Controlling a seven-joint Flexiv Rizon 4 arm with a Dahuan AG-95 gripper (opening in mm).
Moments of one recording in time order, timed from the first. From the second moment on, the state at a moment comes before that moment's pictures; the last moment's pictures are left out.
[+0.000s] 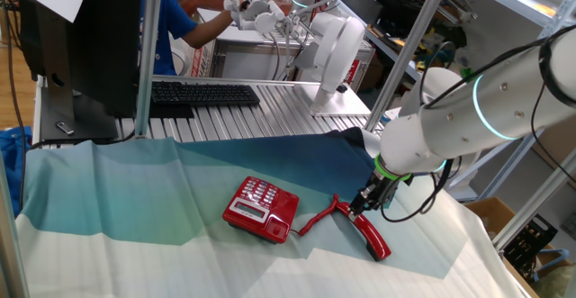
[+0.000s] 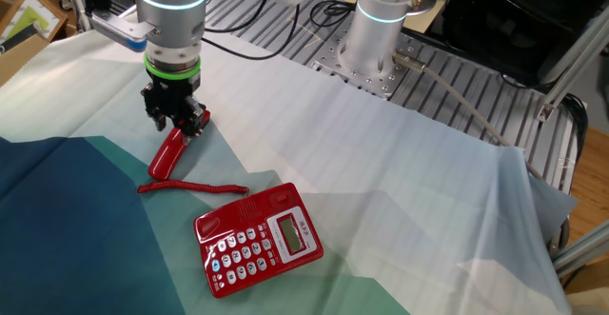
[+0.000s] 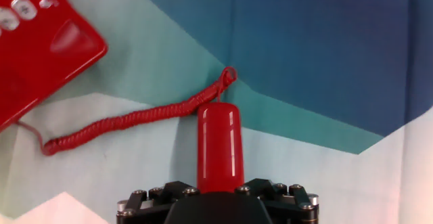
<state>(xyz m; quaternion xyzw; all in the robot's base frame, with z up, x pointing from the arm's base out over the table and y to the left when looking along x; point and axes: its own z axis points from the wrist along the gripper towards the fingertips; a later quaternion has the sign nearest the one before) 0.533 -0.203 0.057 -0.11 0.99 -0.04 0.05</state>
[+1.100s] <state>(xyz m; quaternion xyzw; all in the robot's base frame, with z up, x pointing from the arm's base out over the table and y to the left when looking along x) 0.540 -0.209 0.023 -0.09 0.99 -0.03 0.05</state>
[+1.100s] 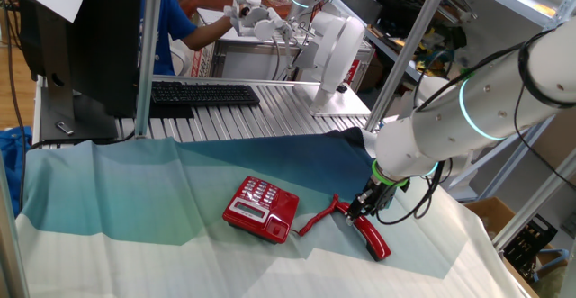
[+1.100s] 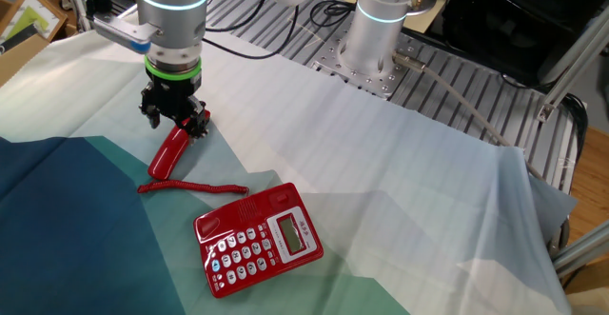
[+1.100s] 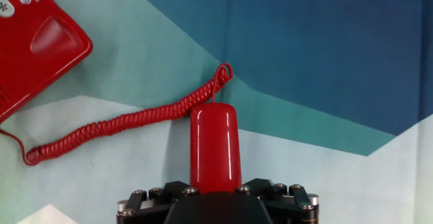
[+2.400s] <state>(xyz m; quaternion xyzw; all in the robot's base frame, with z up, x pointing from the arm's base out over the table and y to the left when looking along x) 0.540 -0.210 0.021 -0.10 0.99 -0.03 0.04</state>
